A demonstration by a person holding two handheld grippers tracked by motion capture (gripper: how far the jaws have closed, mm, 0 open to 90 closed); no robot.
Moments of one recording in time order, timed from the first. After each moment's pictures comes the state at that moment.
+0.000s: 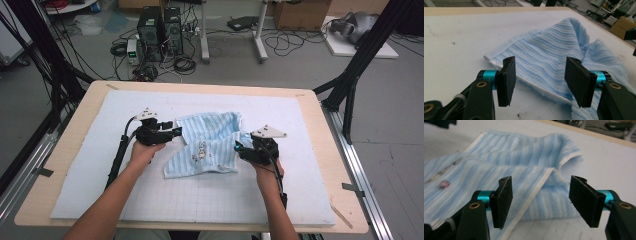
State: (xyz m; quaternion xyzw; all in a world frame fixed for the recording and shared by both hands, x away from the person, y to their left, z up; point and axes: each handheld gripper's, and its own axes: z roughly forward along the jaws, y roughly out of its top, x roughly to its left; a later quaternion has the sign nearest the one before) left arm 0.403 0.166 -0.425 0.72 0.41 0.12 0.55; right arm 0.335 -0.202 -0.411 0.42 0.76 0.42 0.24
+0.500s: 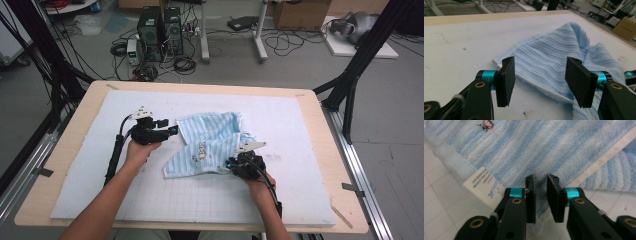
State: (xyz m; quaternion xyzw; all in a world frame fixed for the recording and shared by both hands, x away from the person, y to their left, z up) left arm 0.399 0.175 -0.417 0.72 0.40 0.13 0.54; right arm 0.321 -0.177 -0.442 0.37 0.84 0.37 0.14
